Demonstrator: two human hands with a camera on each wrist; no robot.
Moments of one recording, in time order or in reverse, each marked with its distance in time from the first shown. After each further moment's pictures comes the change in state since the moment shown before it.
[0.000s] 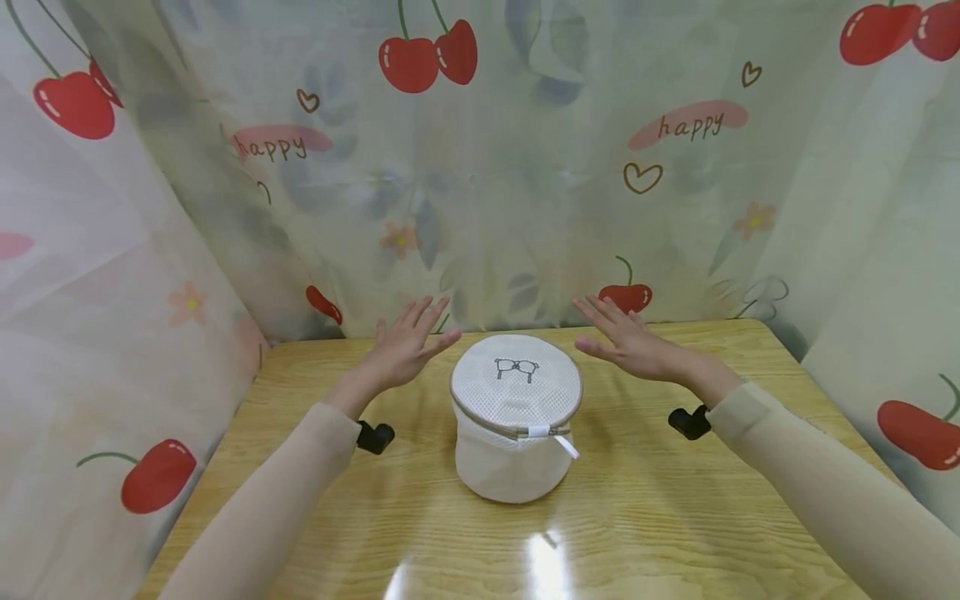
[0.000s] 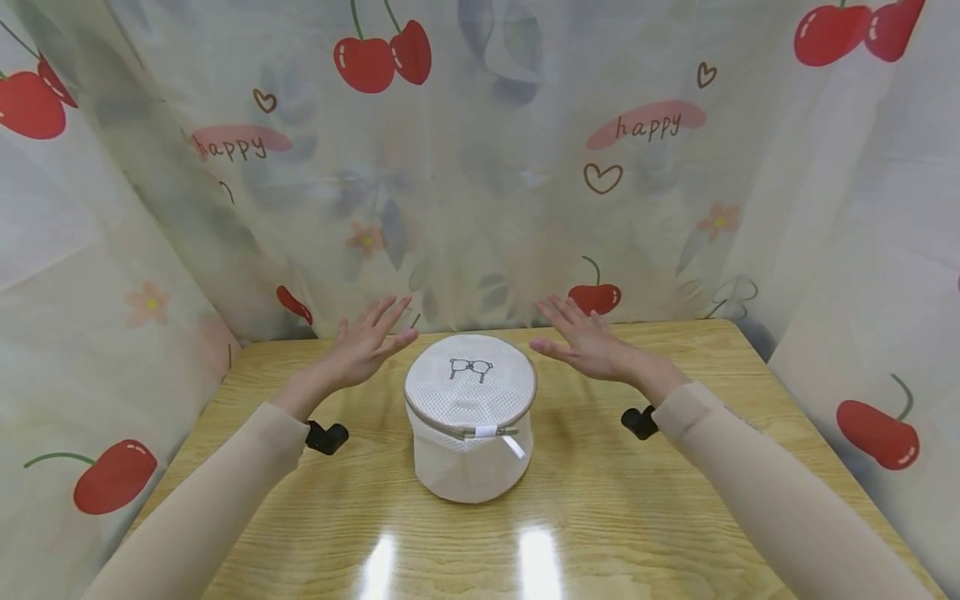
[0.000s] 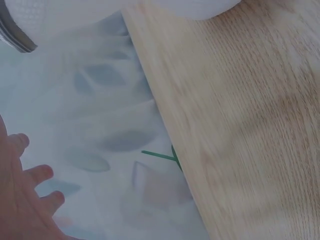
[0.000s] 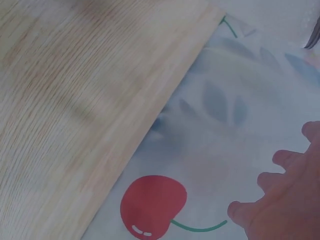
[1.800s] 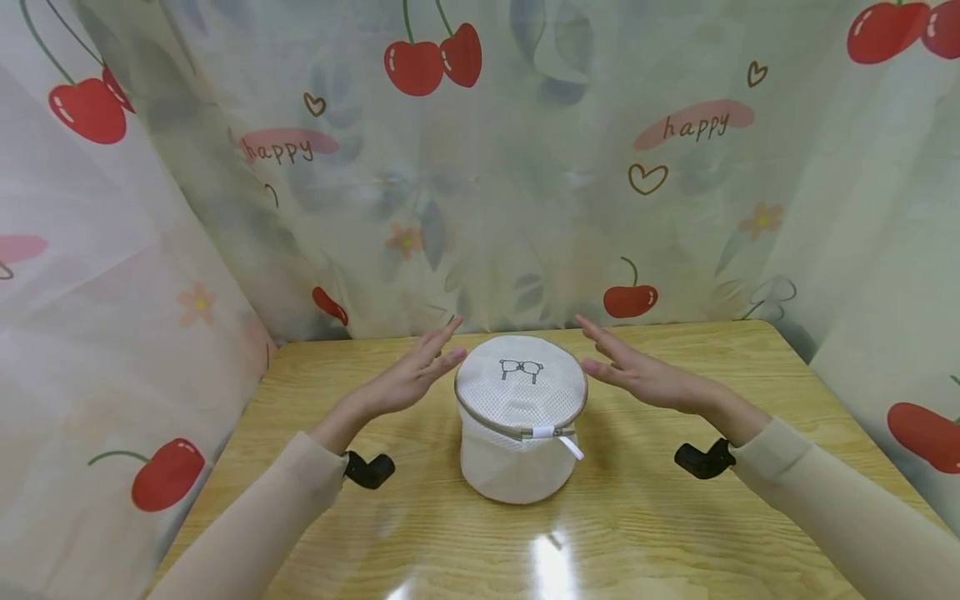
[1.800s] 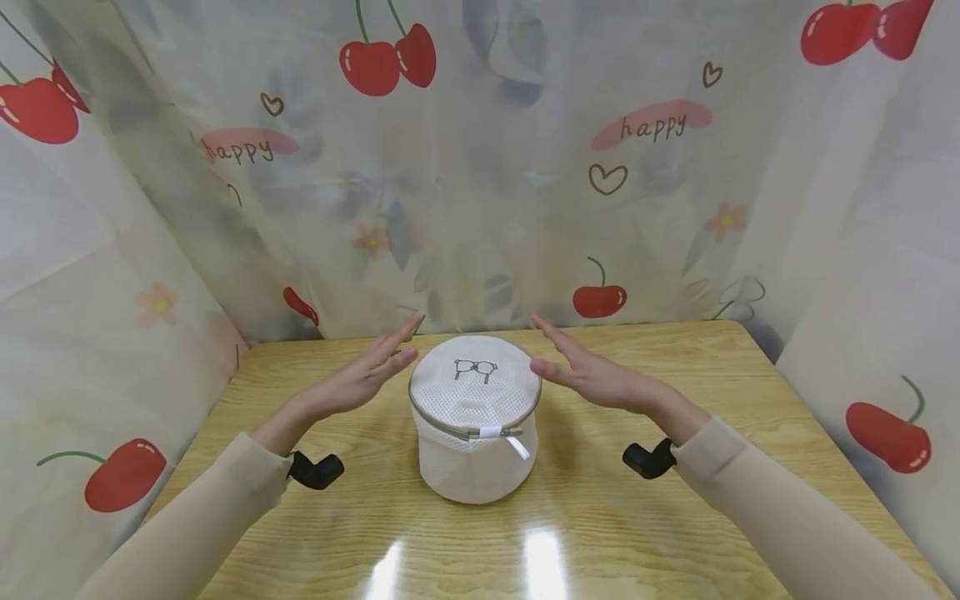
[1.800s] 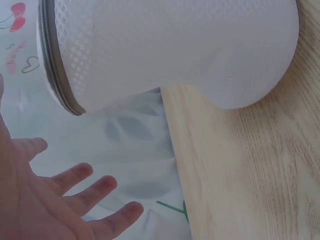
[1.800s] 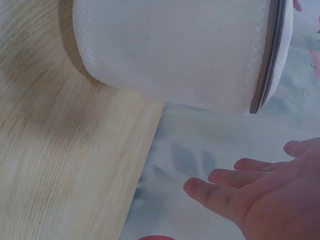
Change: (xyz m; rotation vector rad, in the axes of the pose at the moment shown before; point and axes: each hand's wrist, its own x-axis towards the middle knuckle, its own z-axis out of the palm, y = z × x) left_hand -0.042 0.026 -0.005 -0.459 -0.135 0.100; right_hand -0.034 -0.028 0.012 0.427 -0.095 -0.019
